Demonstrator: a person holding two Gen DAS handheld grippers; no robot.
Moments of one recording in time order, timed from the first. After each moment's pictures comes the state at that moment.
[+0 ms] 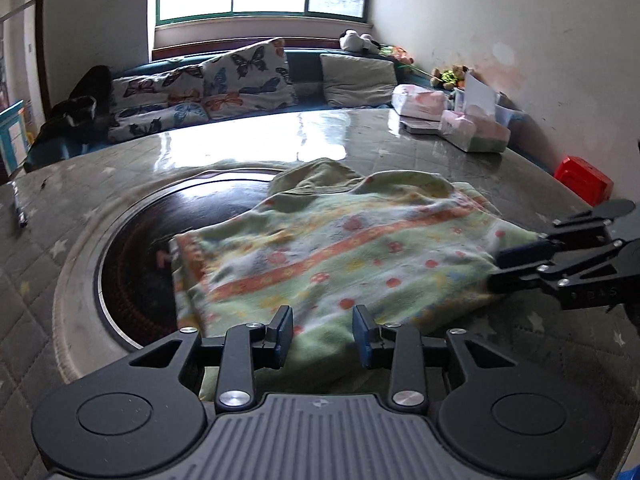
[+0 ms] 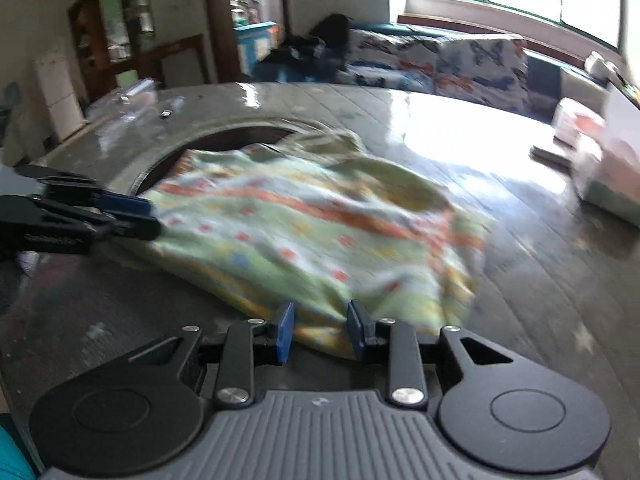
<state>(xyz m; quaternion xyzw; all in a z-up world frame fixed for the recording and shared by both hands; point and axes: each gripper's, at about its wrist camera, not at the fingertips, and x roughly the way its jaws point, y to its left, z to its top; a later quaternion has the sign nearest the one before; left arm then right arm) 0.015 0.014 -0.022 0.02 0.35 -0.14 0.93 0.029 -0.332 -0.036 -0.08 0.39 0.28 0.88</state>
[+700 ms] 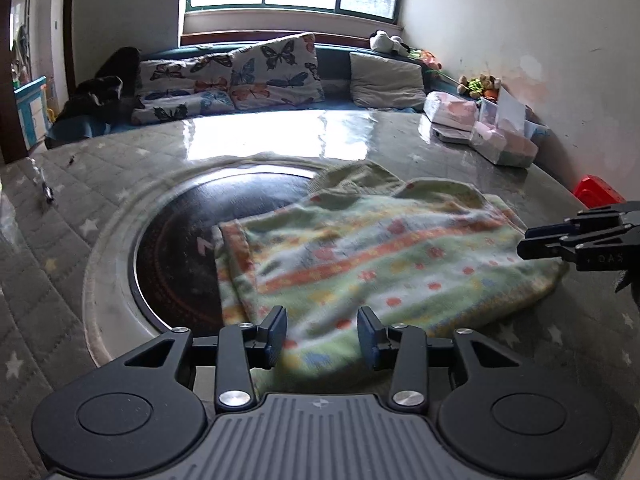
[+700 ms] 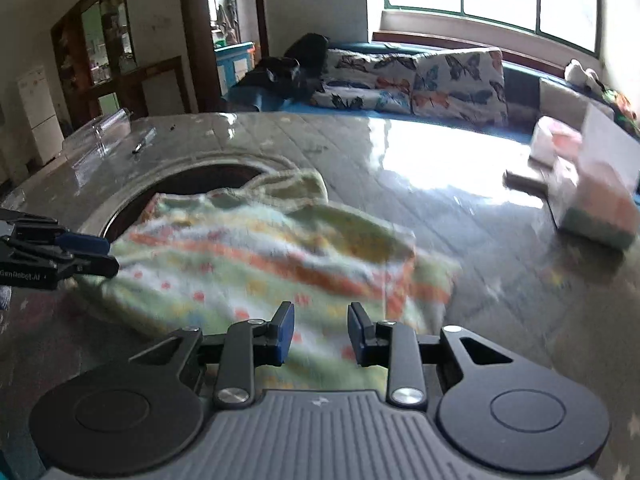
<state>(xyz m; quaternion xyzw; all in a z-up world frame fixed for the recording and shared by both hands) 0.024 0.037 -0.015 -0.01 0.36 -0.11 0.93 0.066 -0.325 -0.018 -0.07 0.35 0.26 0.90</state>
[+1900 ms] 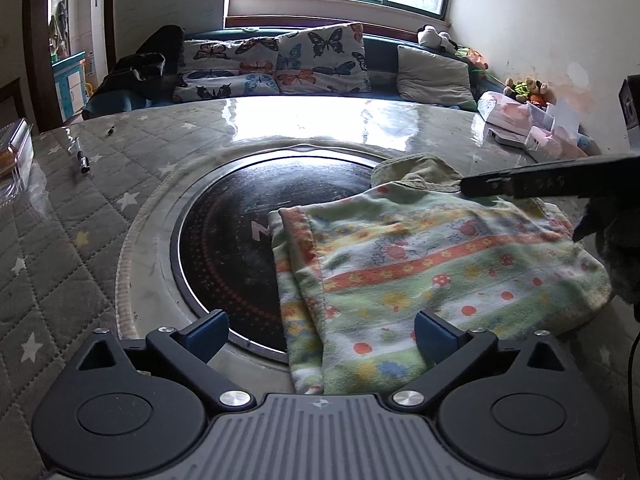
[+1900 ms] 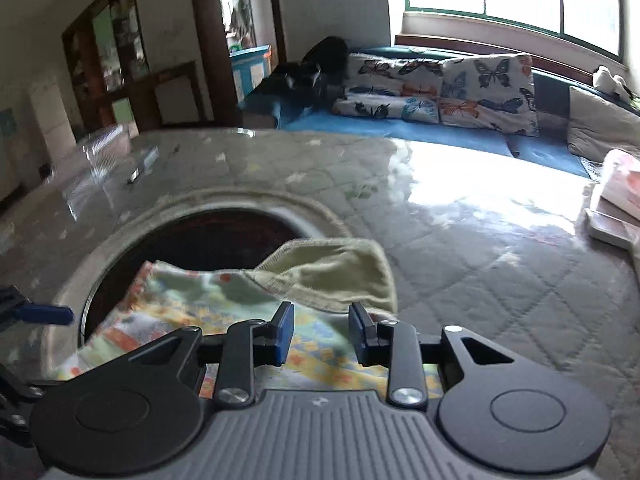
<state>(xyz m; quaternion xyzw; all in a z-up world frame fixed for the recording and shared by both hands) 0.036 0.059 -0.031 -0.03 0.38 -0.05 0.92 0.147 -0.238 -0.032 -0.07 0.36 0.29 0.89</state>
